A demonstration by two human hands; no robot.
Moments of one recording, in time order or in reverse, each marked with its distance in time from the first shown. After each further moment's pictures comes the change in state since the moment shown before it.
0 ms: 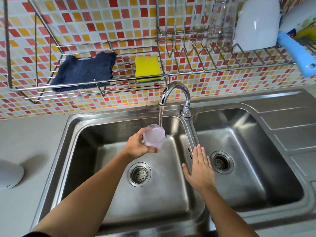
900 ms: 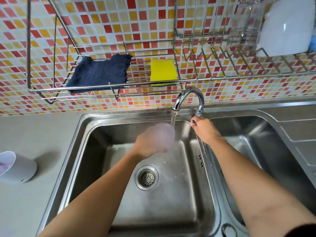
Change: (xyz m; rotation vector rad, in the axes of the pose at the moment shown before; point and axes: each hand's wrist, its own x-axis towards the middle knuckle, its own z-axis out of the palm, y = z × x) left_hand 0.002 0.017 -0.008 -0.019 0.072 0.006; right_hand 0.160 -0.036 -0.084 0.076 -0.089 -0.185
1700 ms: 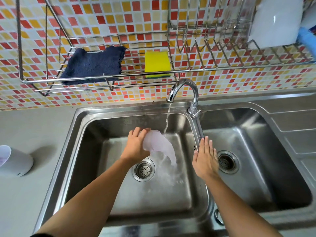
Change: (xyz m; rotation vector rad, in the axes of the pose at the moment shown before) left_hand -0.016 -0.043 -0.001 0.653 0.082 0.271; right_hand -0.124 0.012 0.083 -0.038 0.015 0.311
